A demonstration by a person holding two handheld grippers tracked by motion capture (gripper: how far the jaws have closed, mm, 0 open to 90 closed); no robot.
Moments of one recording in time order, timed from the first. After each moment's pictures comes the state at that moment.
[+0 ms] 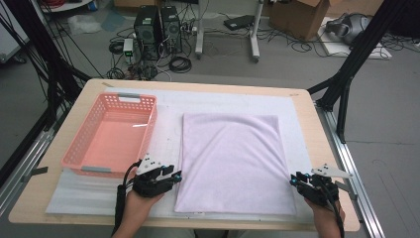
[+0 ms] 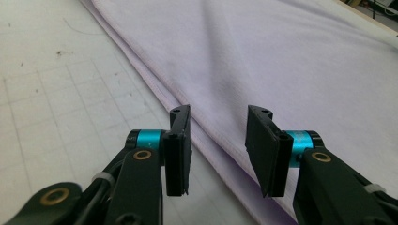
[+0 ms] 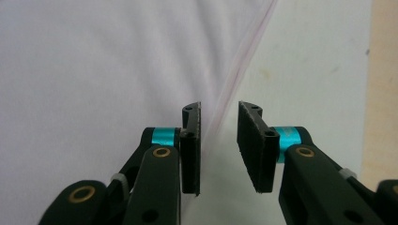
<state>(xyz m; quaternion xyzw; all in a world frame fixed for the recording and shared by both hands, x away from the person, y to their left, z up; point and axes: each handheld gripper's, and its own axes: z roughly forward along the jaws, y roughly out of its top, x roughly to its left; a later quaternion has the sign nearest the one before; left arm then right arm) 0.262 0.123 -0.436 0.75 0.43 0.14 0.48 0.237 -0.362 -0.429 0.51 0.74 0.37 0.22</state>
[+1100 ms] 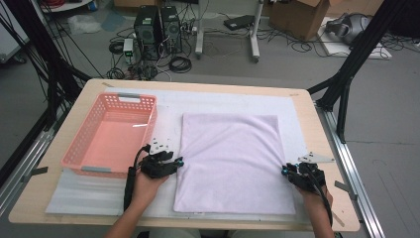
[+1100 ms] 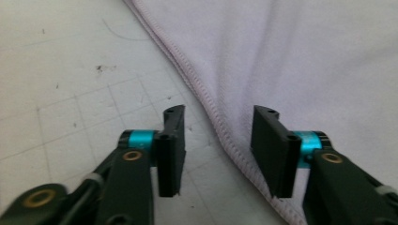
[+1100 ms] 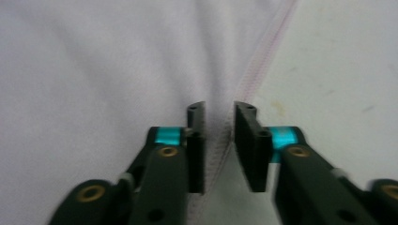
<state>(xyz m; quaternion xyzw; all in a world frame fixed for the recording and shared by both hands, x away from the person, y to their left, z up) 0.309 0.116 -0.449 0.76 0.45 0.16 0.44 0.281 -0.349 -0.444 0.49 0.77 0.34 0.21</state>
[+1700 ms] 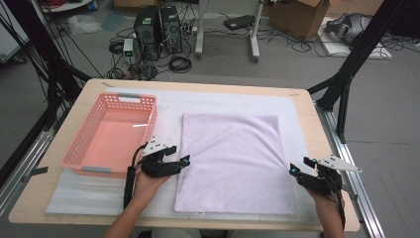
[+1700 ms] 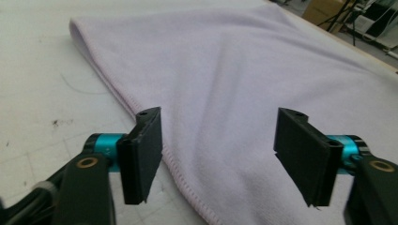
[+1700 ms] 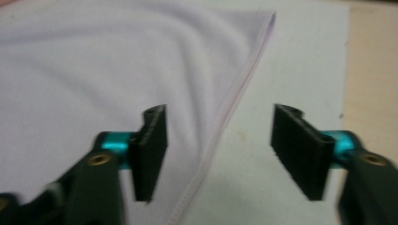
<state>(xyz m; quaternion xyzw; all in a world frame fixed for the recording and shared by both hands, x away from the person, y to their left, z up) 0.307 0.118 -0.438 0.73 0.40 0.14 0.53 0.257 -0.374 -0.421 0.48 0.72 0.43 0.26</state>
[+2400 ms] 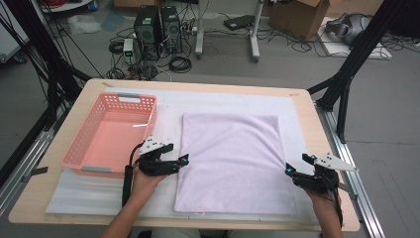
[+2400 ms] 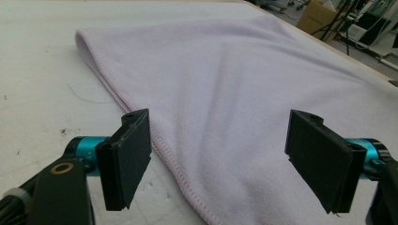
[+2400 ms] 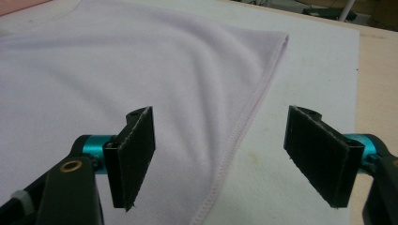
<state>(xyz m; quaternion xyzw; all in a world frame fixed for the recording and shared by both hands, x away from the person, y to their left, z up) 0.310 0.123 -0.436 0.73 0.40 0.14 0.54 0.261 -0.365 -0.420 0.45 0.73 0.44 0.27</state>
